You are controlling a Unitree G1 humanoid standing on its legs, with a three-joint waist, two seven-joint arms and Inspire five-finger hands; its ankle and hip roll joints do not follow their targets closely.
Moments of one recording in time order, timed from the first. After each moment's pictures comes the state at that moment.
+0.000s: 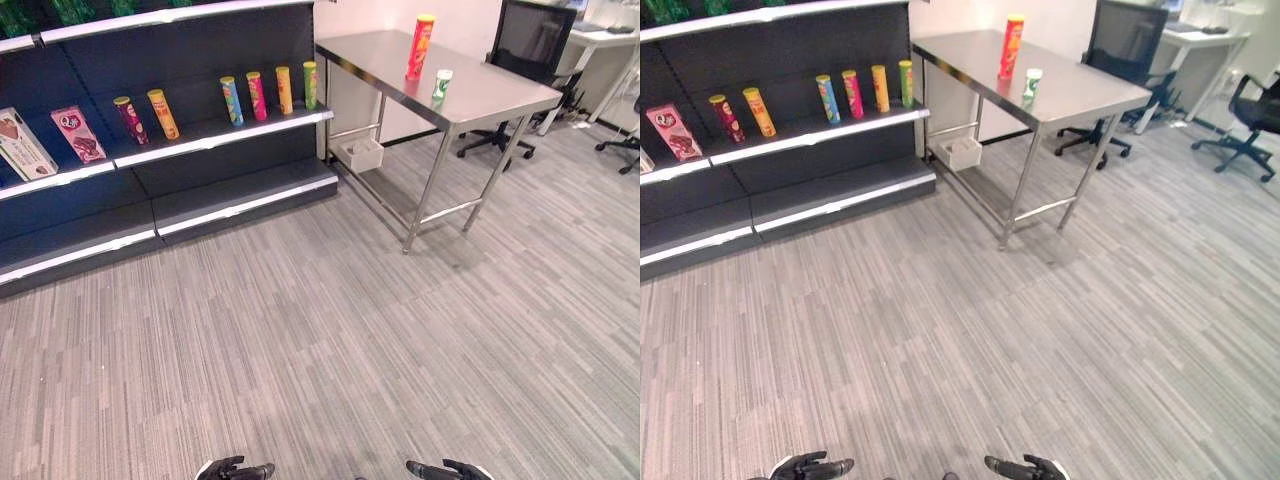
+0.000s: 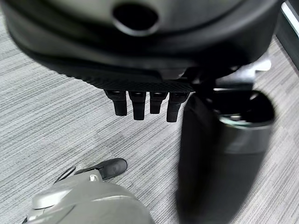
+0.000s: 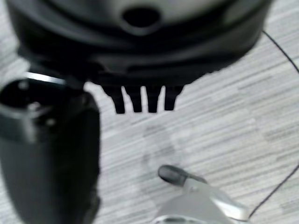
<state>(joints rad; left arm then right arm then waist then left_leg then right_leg) 0.04 0.25 -0.20 1.17 -0.12 -0.05 -0.01 0.02 -0.30 0.18 1.17 0.18 -0.02 -0.03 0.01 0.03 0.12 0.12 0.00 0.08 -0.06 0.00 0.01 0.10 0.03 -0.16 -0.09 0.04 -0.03</state>
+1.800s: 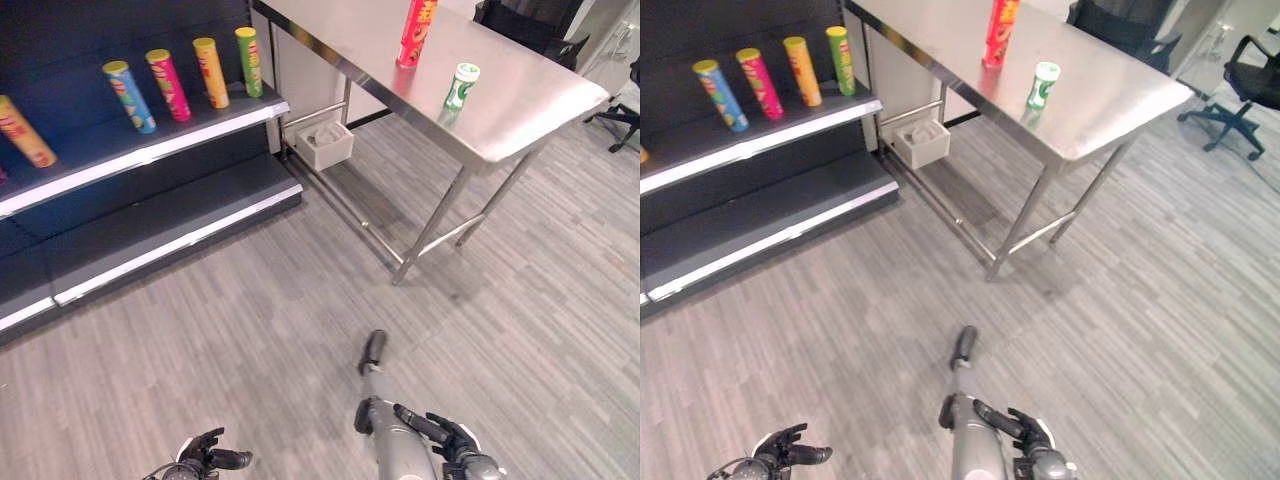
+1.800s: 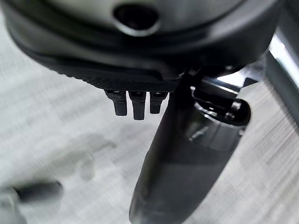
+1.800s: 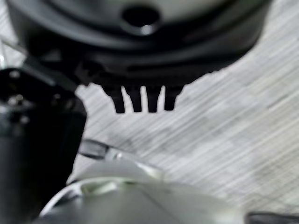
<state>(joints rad) -0.05 0.24 -0.13 1.20 -0.19 -0.06 0.00 0.01 -0.25 0.13 1.11 0.22 -0.05 -0.02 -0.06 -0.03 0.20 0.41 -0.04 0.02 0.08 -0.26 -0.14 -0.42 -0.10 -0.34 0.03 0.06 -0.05</state>
